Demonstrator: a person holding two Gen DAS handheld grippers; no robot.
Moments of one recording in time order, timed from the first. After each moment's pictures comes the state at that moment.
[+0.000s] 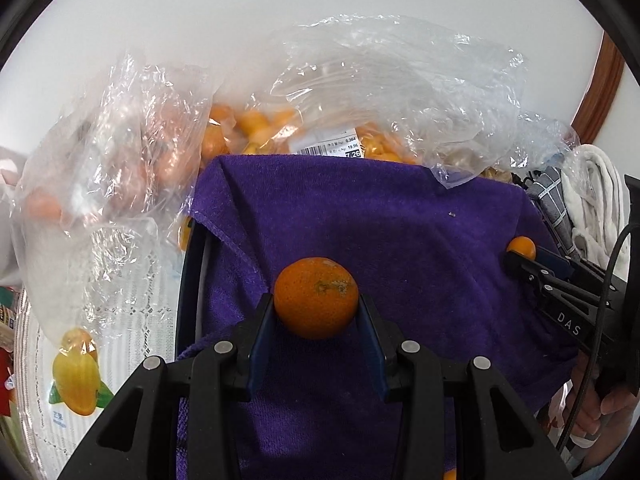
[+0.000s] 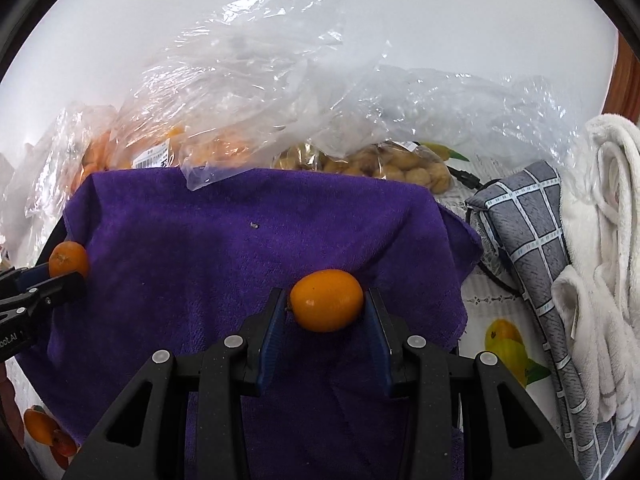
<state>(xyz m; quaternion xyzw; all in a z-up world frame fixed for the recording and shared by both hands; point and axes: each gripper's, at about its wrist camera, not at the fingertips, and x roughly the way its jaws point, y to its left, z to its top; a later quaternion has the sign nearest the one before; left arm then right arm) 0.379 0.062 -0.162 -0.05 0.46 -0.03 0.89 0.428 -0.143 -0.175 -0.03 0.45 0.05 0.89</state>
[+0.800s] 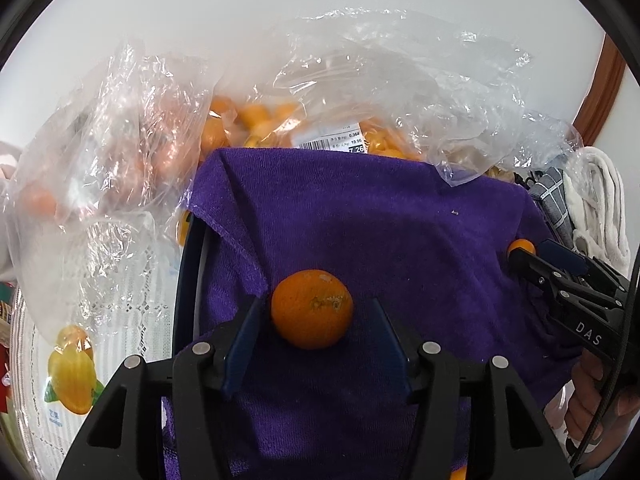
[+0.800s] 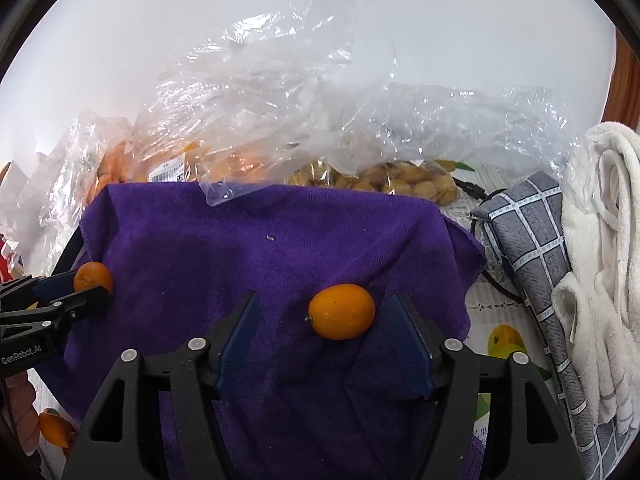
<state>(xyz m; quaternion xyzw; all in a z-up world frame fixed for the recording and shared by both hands) 0.377 0.065 -0.166 -0.06 0.45 -0.04 0.89 0.415 -0.143 -0.154 -0.02 0.43 0.06 0.90</state>
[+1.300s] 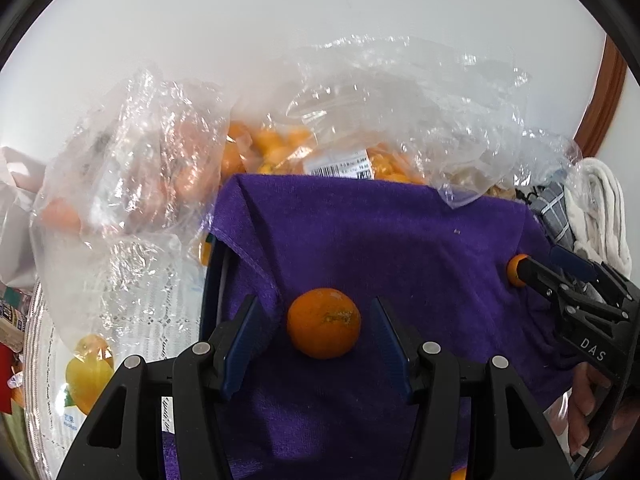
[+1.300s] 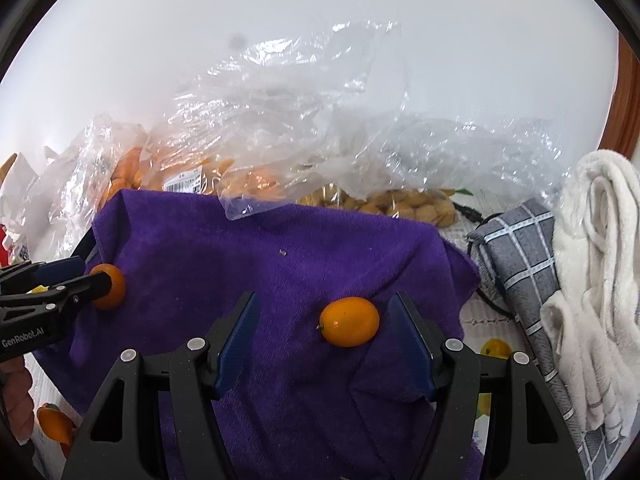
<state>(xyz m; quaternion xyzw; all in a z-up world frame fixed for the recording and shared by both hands) 0.373 0.073 -0.153 -0.05 0.43 -0.02 0.90 0.409 -0.134 -0.141 -0.04 0.40 0.07 0.91</state>
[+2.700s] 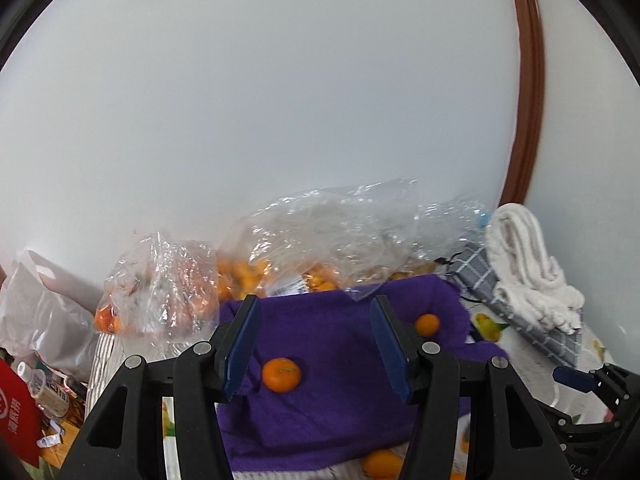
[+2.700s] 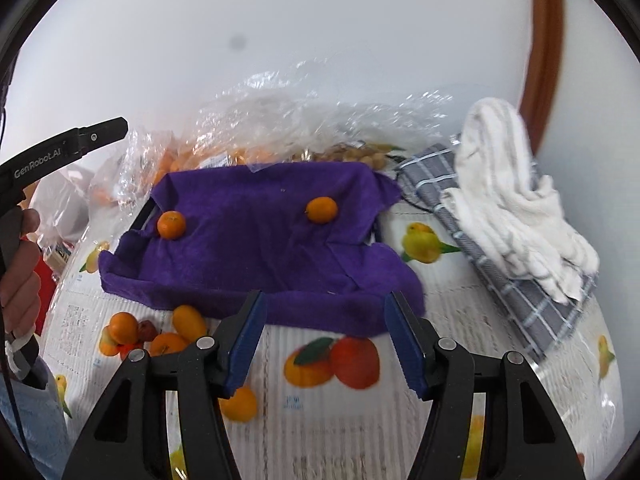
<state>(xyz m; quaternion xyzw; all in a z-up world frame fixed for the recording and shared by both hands) 0.290 0.040 -0.020 0.00 0.29 -0.07 0.96 0.243 -0.168 -0.074 0.01 0.42 0.02 0.91</state>
